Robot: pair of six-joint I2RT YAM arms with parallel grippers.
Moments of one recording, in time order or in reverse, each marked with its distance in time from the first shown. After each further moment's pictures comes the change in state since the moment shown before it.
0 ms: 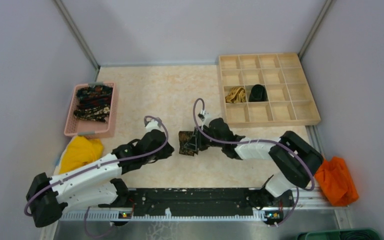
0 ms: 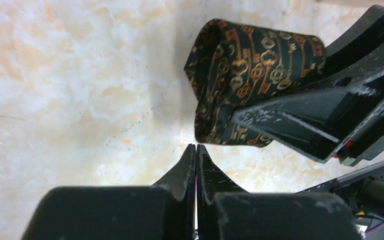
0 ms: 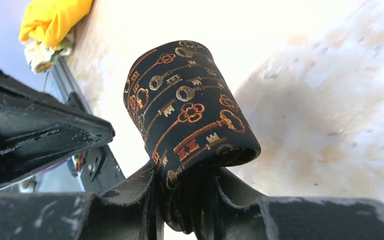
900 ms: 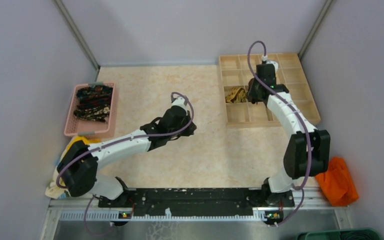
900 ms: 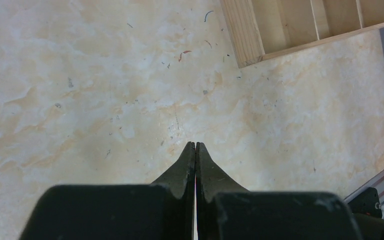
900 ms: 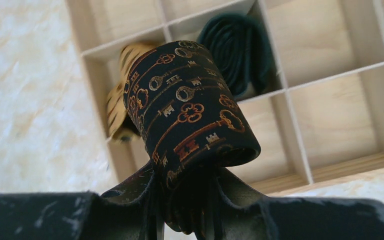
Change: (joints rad) left arm 0.068 0.406 0.300 0.320 0.068 0.260; right arm -0.634 -0.061 0.677 -1.001 0.563 -0.346
